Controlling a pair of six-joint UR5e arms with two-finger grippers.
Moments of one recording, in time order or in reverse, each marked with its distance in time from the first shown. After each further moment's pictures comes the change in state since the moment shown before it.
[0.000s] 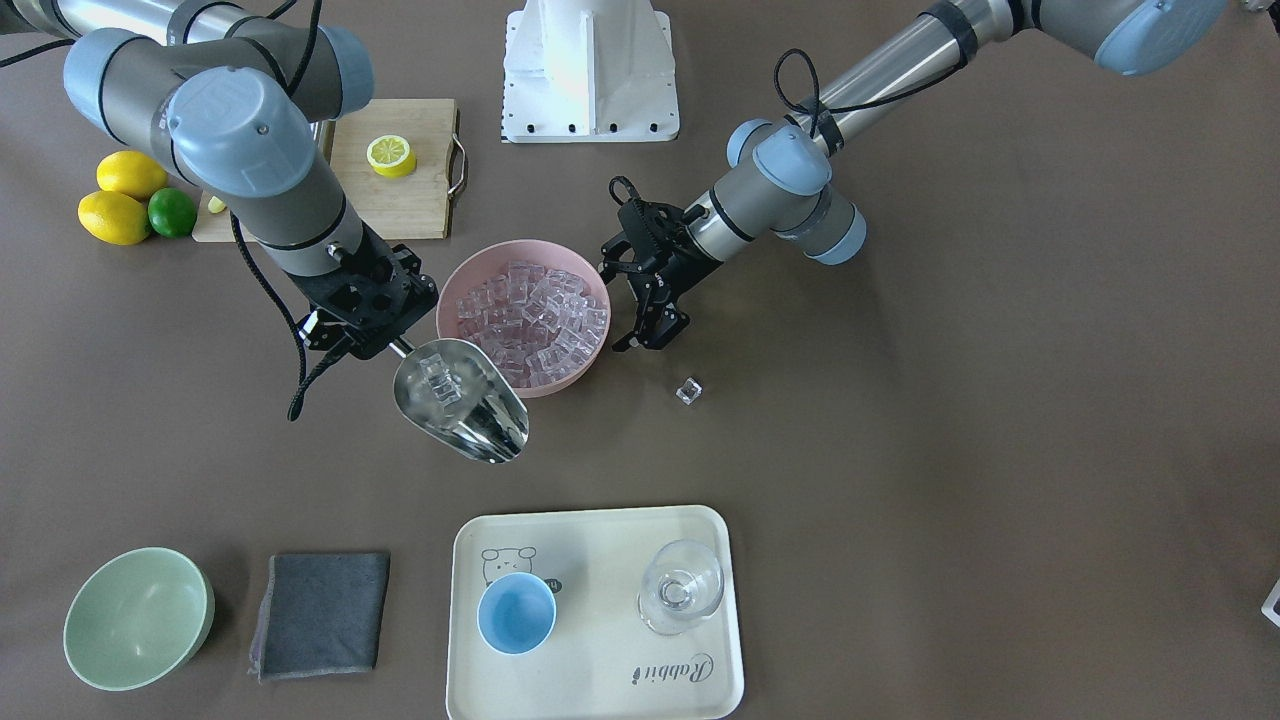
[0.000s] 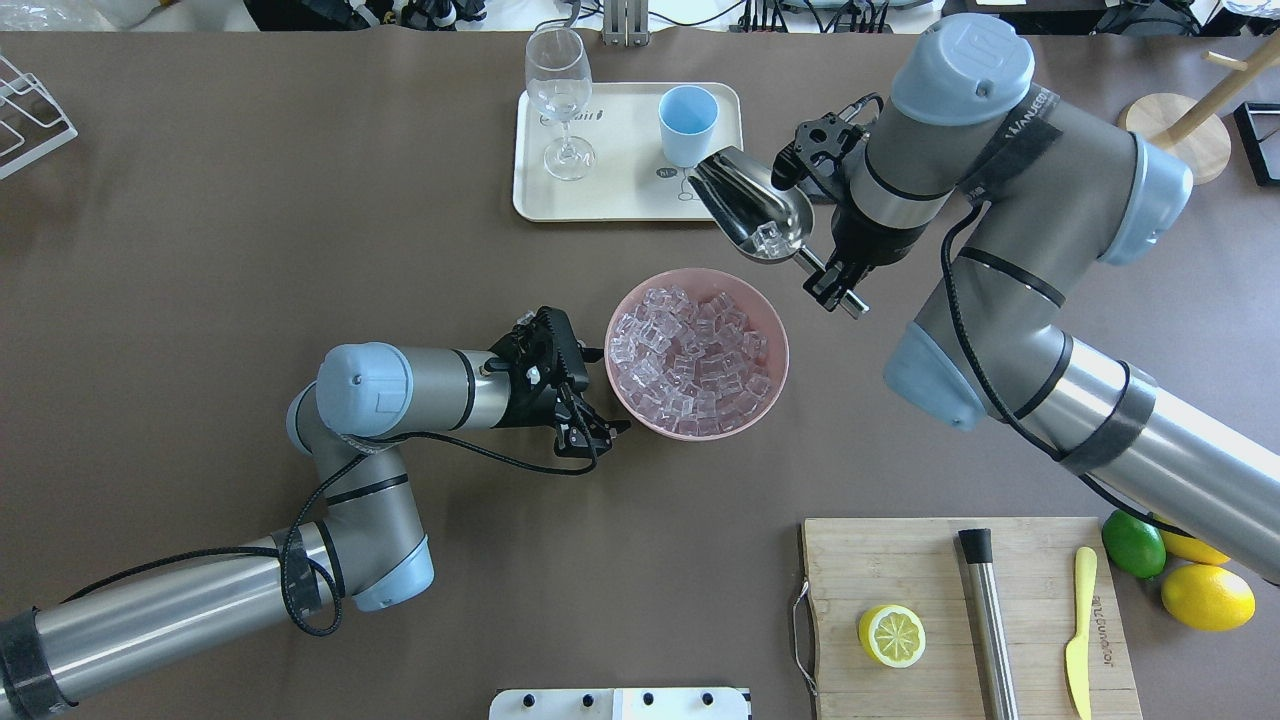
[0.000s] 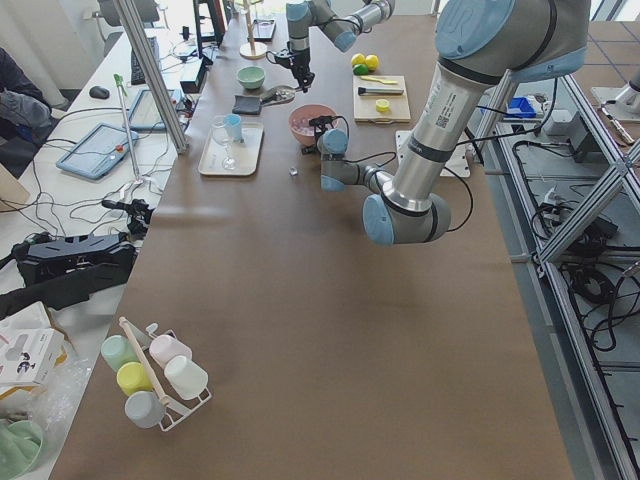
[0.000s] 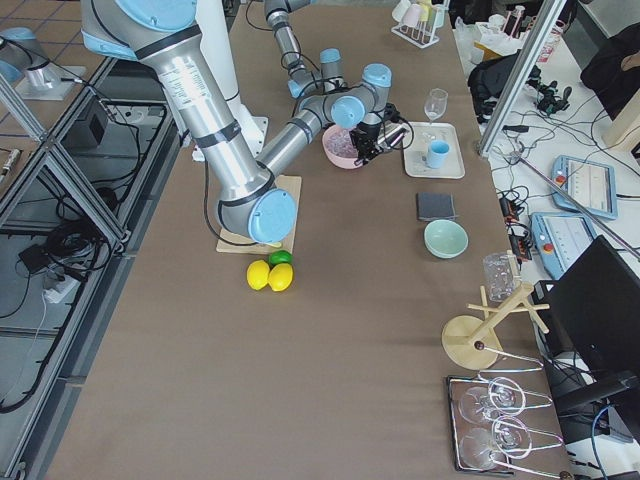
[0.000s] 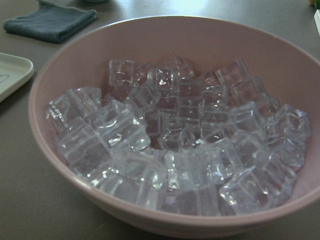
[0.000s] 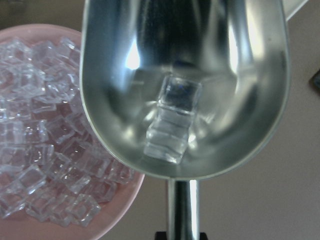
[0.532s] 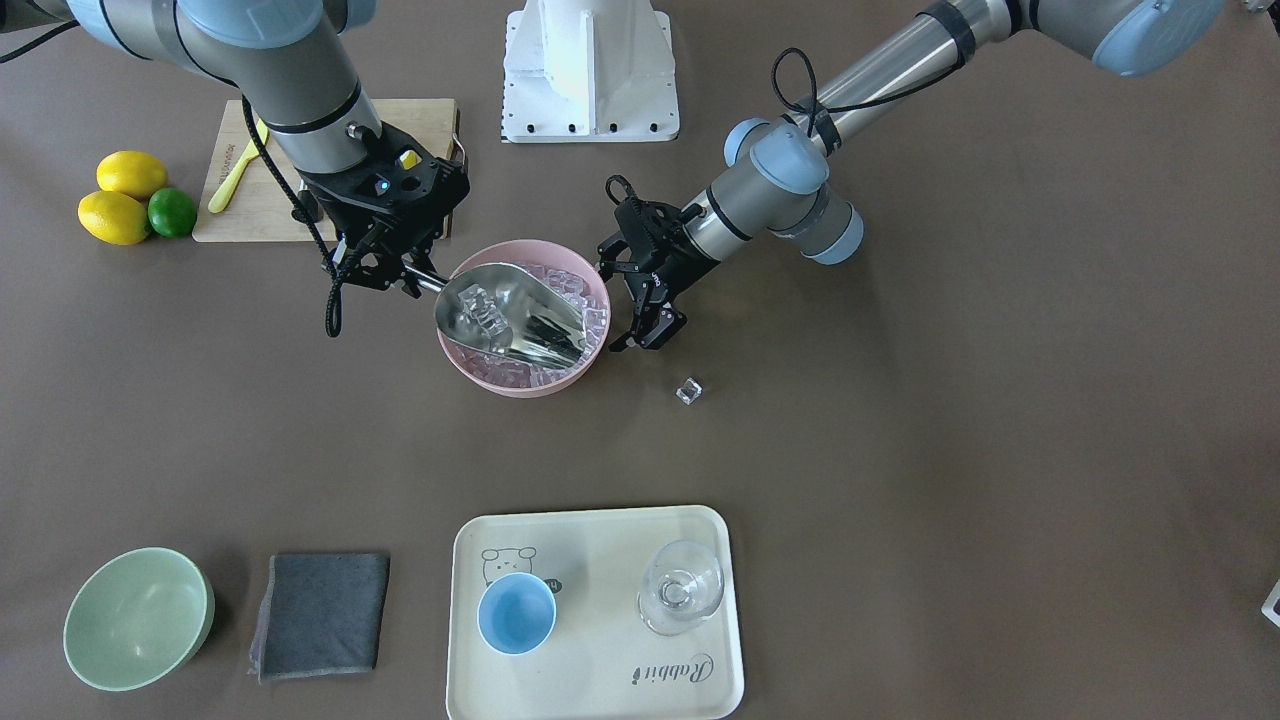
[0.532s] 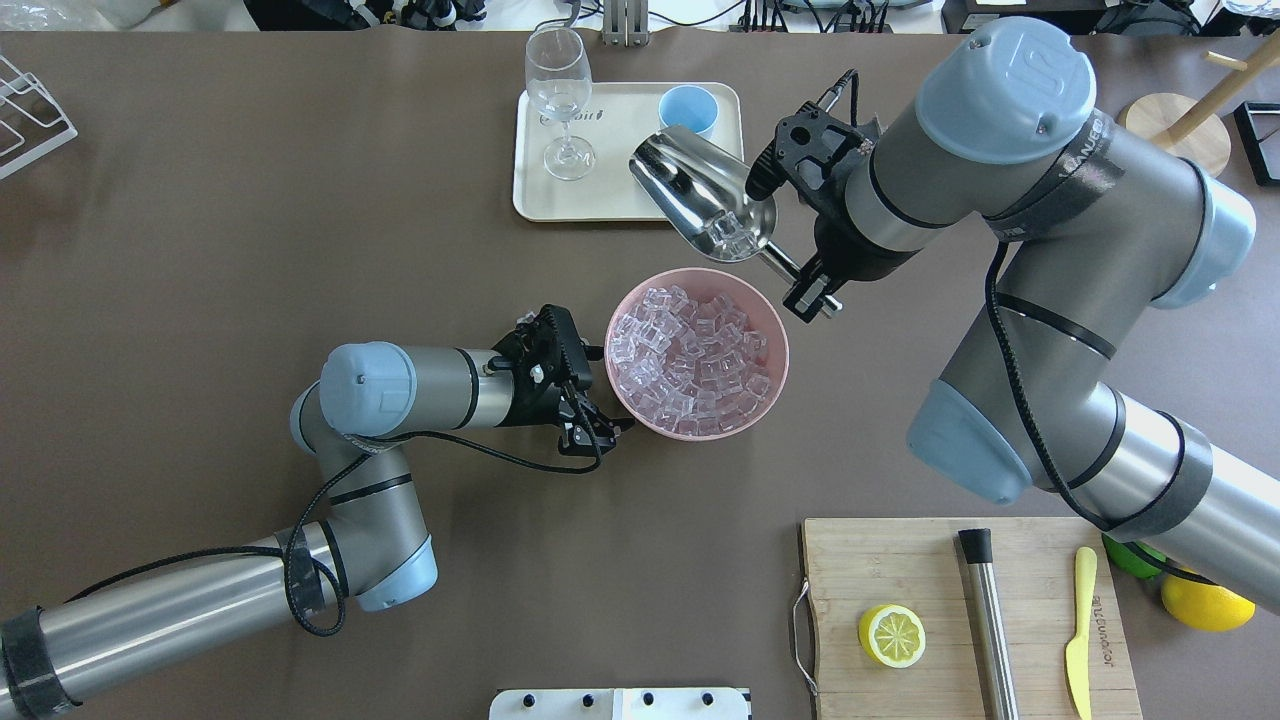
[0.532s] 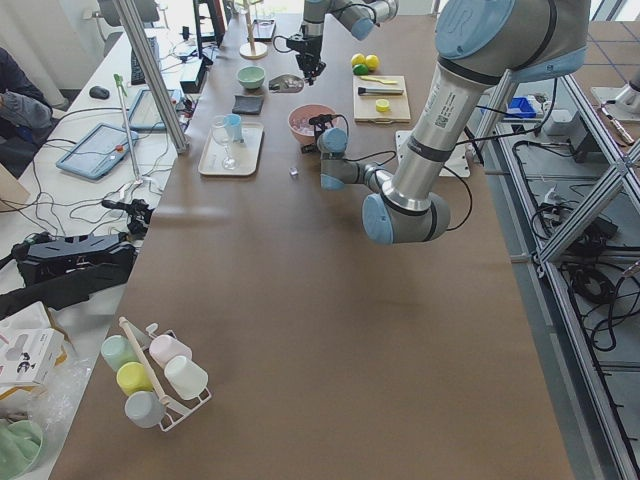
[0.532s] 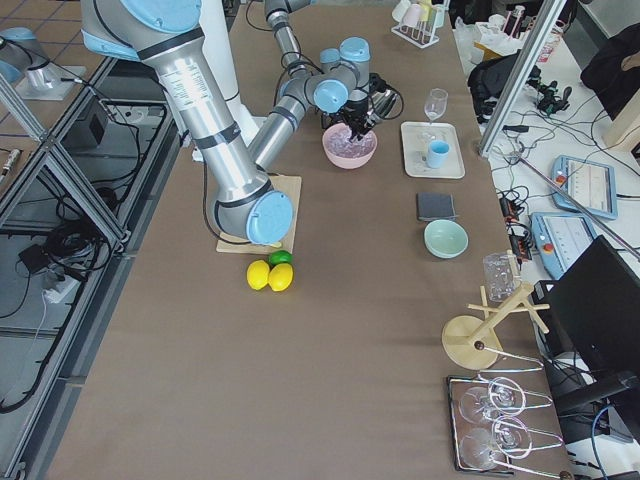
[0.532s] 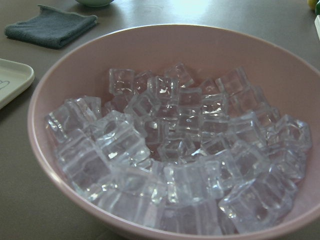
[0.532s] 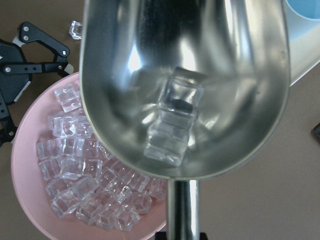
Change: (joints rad) left arm 0.001 -0.006 0.001 0.000 0.006 -0.002; right arm -0.049 -0.025 0.197 0.043 -0.092 -0.018
